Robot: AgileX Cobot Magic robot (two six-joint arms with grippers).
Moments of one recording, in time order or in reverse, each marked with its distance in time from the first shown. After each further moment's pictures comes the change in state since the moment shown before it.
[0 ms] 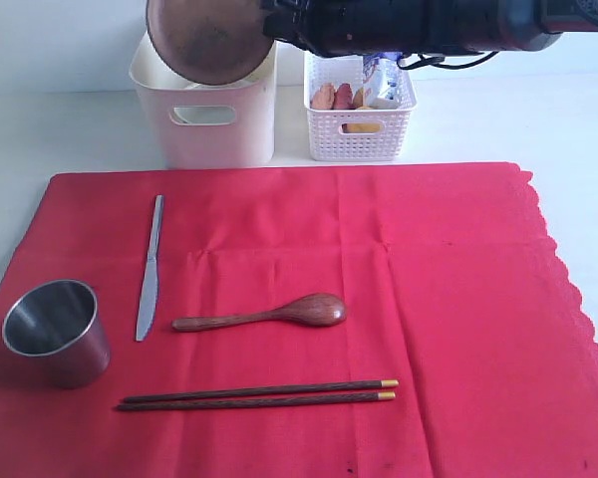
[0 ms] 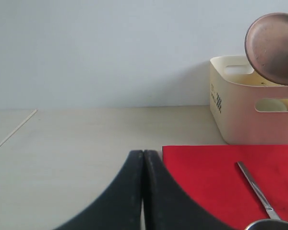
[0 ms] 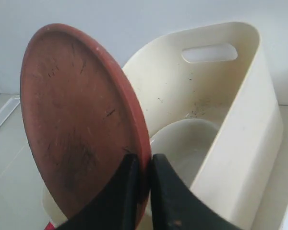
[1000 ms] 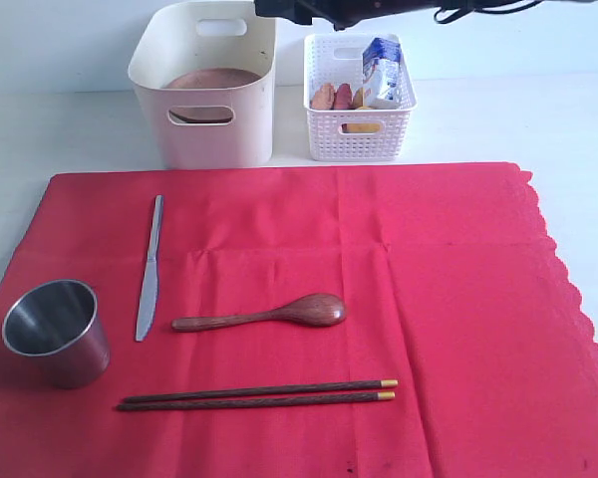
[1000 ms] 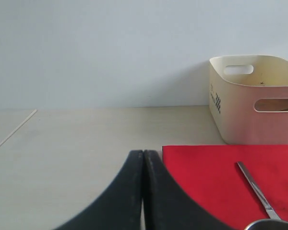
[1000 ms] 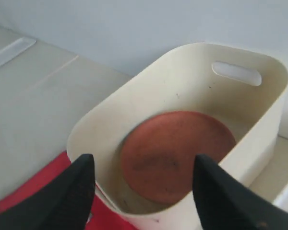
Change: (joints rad) left arm 0.000 0.000 0.000 0.000 0.000 0.000; right arm -0.035 -0.122 -0.008 -0.370 0.132 0.036
